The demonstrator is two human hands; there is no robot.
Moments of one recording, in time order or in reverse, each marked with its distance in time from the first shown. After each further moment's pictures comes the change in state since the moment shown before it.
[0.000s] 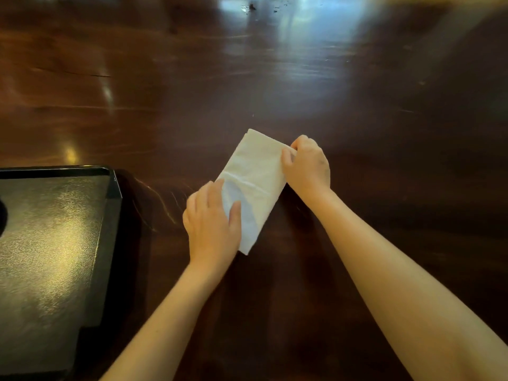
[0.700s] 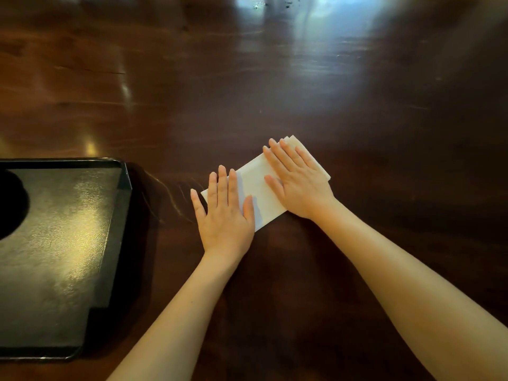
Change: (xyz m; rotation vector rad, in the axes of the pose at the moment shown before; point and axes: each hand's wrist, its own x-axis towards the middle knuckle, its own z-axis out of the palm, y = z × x) left_hand -0.002 -0.005 0.036 0.395 -0.020 0.046; right_hand -0.019 0.033 0.025 -0.488 -0.233 -0.583
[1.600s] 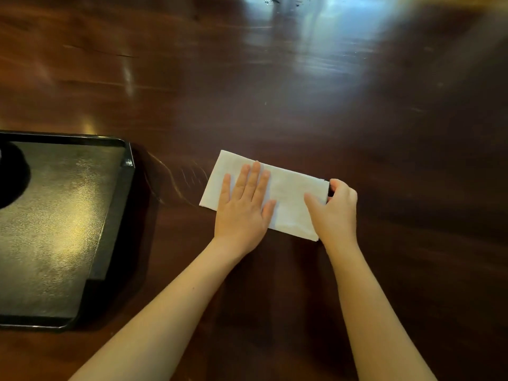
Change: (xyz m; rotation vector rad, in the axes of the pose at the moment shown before) left_hand -0.011 0.012 -0.001 0.007 -0.094 0.315; right_hand -0.080 -0.030 -0.043 0.843 0.173 0.919
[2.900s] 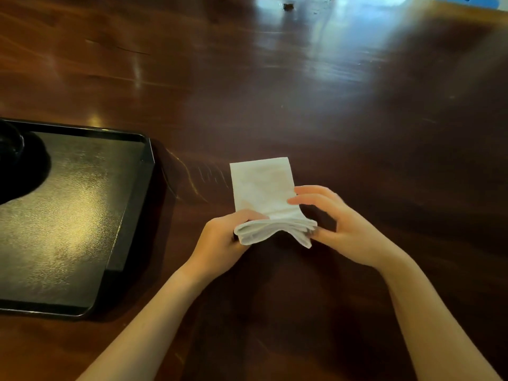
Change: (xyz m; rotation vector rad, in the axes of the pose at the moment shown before) left_hand -0.059 -0.042 -0.037 -0.924 0.100 0.143; right_hand -0.013 -0.011 -0.039 -0.224 -0.755 -0.616
